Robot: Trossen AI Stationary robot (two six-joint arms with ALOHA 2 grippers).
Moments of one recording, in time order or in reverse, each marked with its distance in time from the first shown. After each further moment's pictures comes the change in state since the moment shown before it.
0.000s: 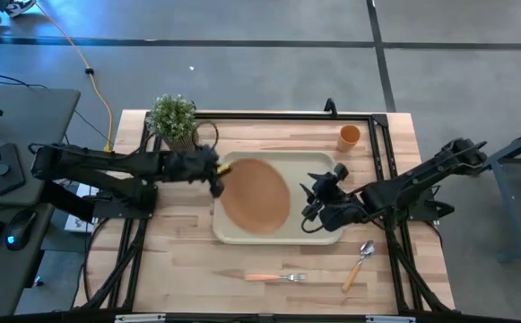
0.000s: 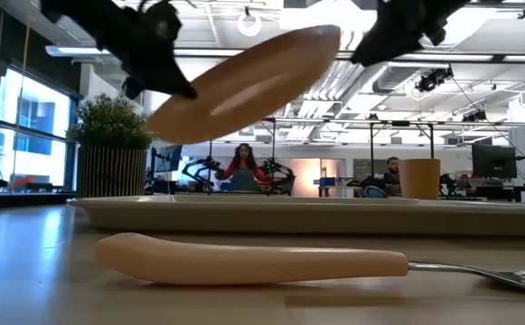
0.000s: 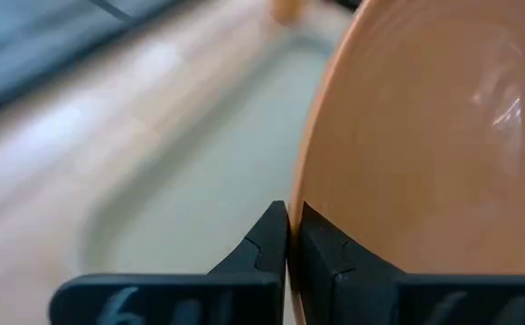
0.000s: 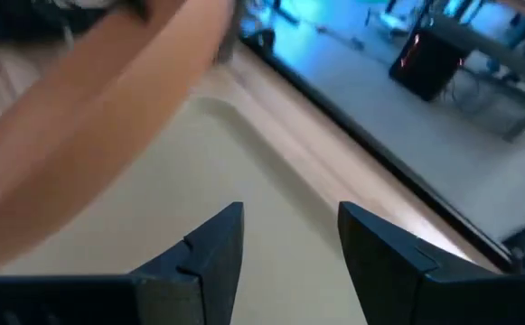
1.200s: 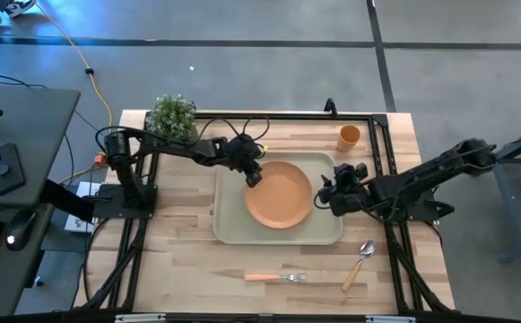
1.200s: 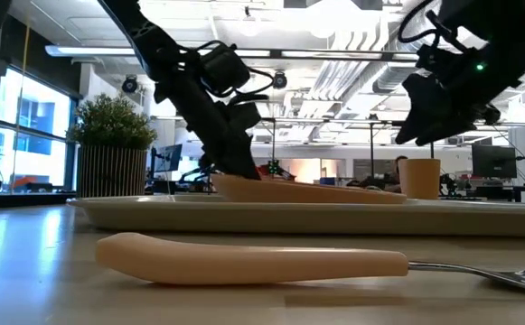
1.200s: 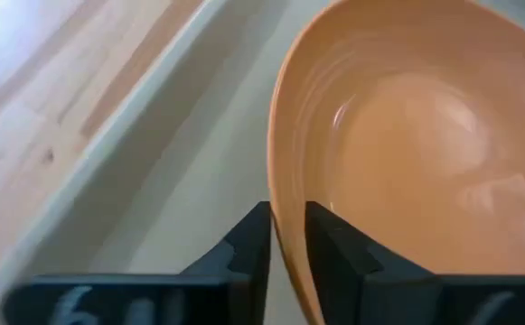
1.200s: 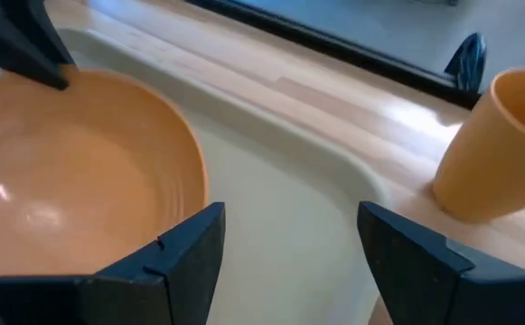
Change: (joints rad) left arm 0.231 0.704 0.293 0.160 0.366 0.199; right arm -0.149 -0.161 -0.385 0.025 -0.048 0.430
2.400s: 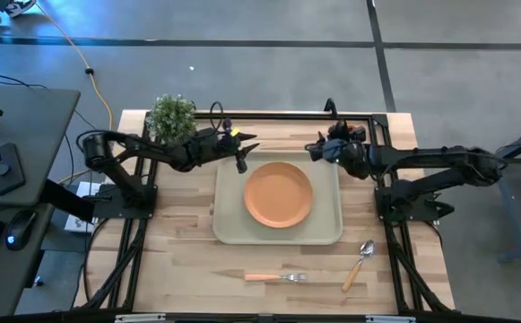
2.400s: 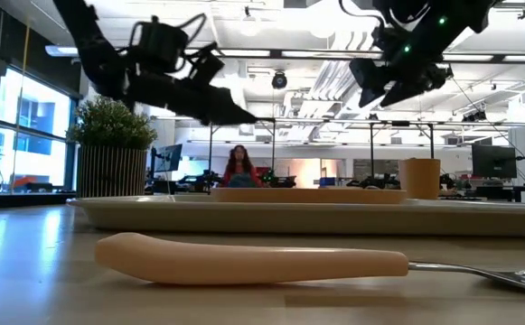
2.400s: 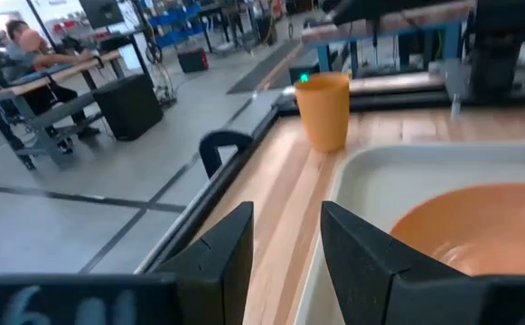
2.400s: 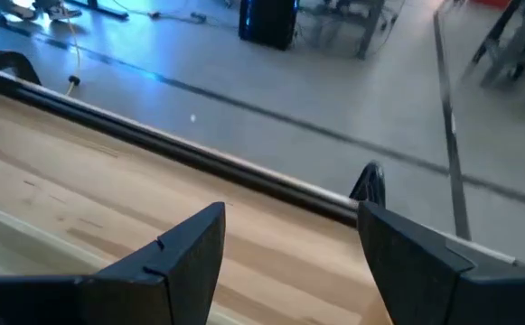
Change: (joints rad) left arm 0.071 -0.162 -0.363 0.893 -0.097 0.446; right arm -0.454 0.007 0.208 0.199 -0.024 -0.510
